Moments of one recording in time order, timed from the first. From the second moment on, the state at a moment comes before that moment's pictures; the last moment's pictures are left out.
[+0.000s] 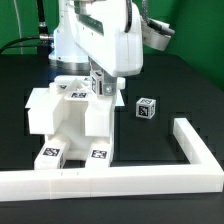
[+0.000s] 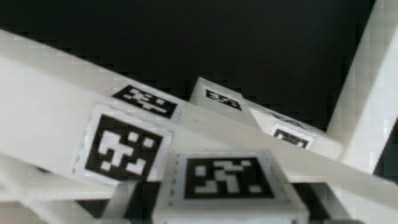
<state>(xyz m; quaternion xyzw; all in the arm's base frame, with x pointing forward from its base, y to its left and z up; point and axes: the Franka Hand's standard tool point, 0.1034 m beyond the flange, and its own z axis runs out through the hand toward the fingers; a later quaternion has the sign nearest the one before) 0.578 0.005 0.107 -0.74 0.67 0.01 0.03</state>
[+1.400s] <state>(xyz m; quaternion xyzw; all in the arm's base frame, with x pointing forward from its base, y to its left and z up) 0.578 0.012 0.106 -0.55 0.83 0.02 0.03</state>
